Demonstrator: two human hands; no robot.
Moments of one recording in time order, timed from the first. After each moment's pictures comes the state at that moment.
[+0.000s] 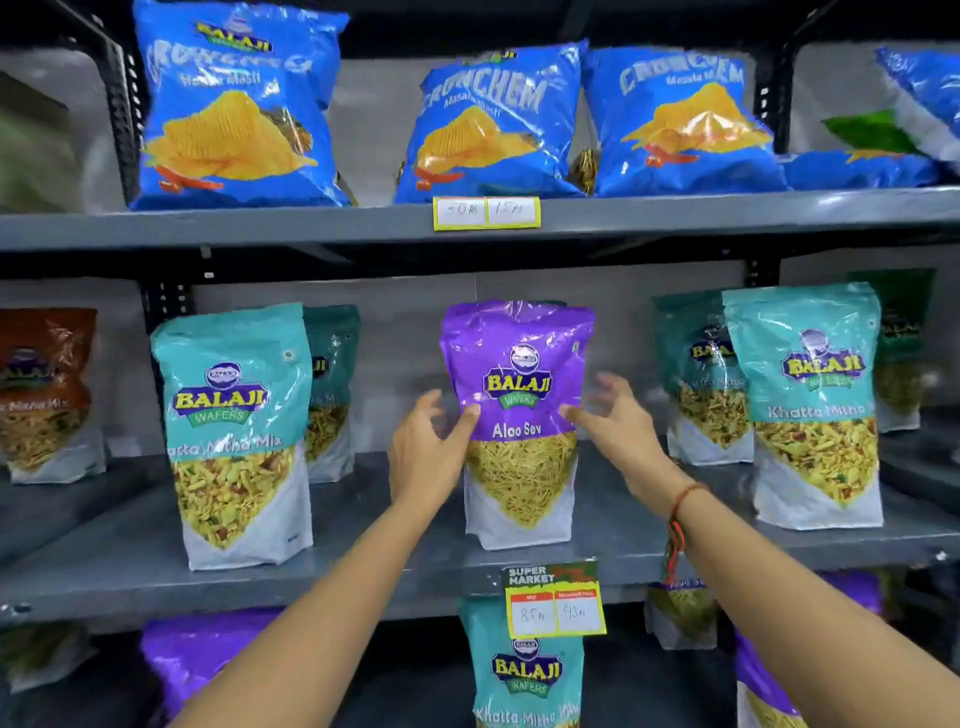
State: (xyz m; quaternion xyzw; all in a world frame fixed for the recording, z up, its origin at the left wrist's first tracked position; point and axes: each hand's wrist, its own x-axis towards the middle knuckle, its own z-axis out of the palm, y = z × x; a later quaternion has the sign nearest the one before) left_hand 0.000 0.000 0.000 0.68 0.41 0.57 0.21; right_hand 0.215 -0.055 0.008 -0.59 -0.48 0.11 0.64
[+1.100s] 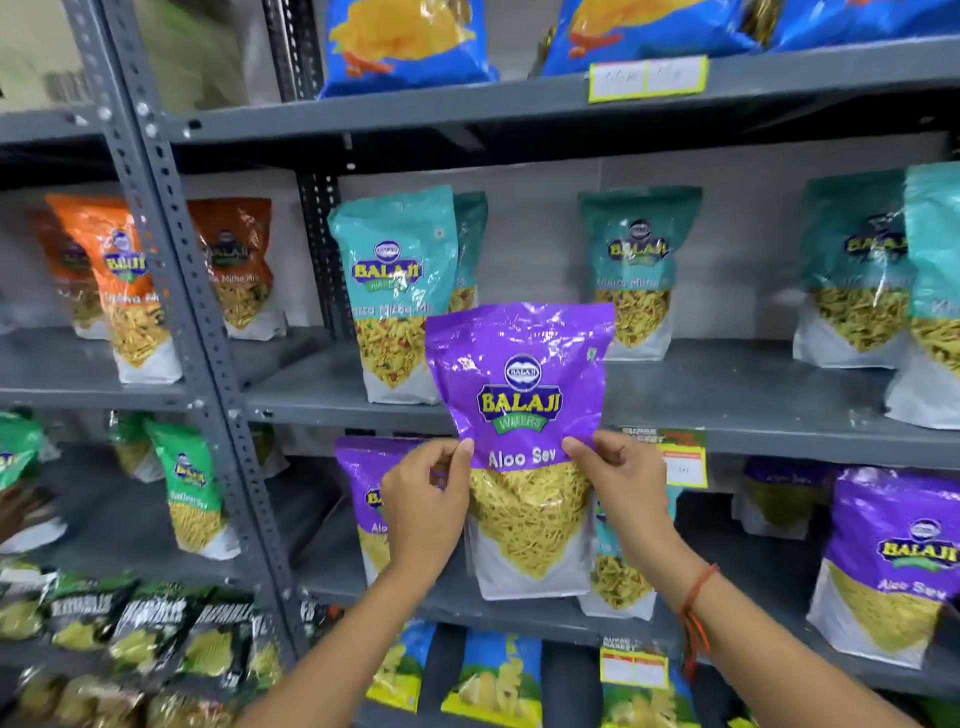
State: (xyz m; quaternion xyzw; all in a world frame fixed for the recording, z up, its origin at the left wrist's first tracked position) left_hand -0.161 -0.128 -0.127 0.63 0.44 0.63 0.07; right_hand 0.049 -0.129 -0.137 -0.47 -0.54 0.24 0.66
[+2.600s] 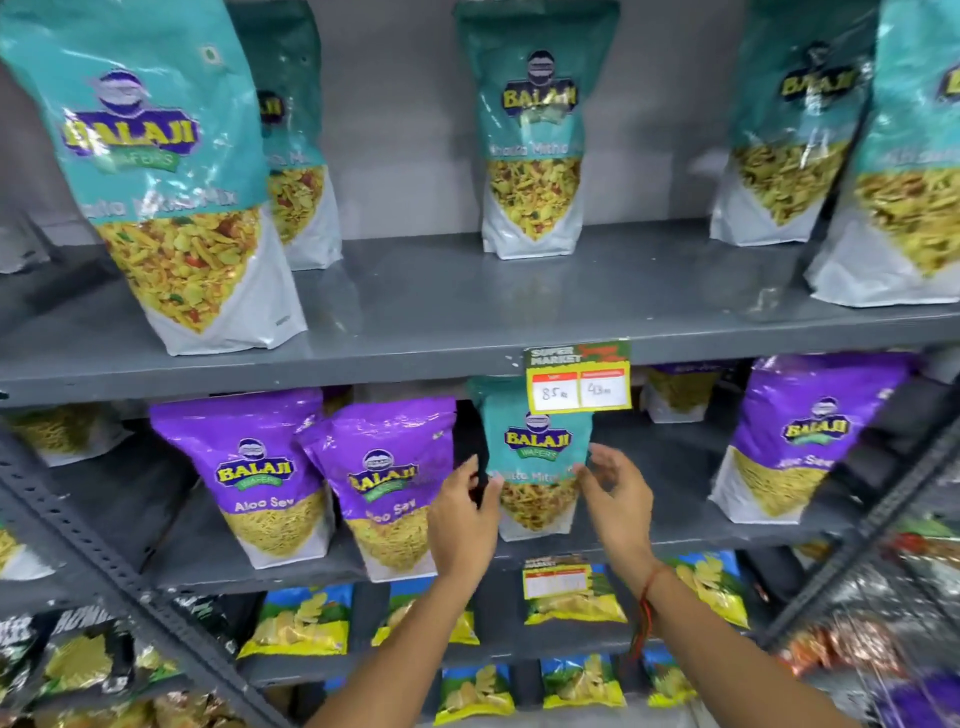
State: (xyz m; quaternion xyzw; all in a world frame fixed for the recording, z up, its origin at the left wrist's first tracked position) left_hand -0.018 -0.056 -0.305 0.67 0.54 0.44 0.27; right_hand 0.150 -0.111 -0.302 -0.72 -0.33 0.18 0.59
